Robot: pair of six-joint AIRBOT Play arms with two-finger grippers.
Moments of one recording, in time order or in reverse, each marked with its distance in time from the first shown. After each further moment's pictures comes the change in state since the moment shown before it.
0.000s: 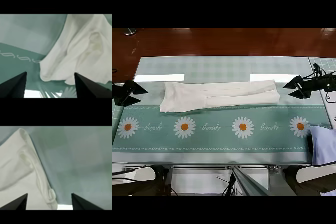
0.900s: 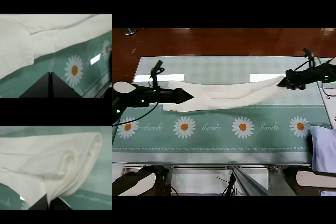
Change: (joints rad) left arm -0.585 0.259 -0.344 -0.424 0.250 0.295; right arm 0.168 0.270 -0.029 -0.034 0.089 -0.062
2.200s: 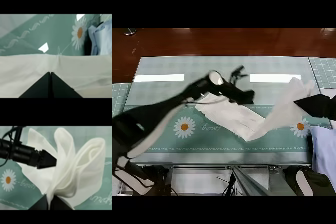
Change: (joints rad) left arm -0.584 -0.616 0.696 0.028 0.059 -0.427; right arm 0.001 0.881 -0.350 0.048 0.090 0.153
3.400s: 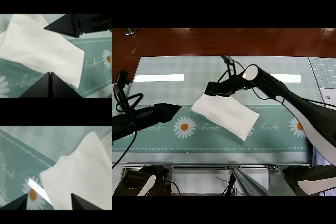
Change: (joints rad) left arm 0.484 1.302 -0.908 0.292 0.010 -0.030; right arm 0.751 -1.084 0.486 0.121 -0.533 0.002
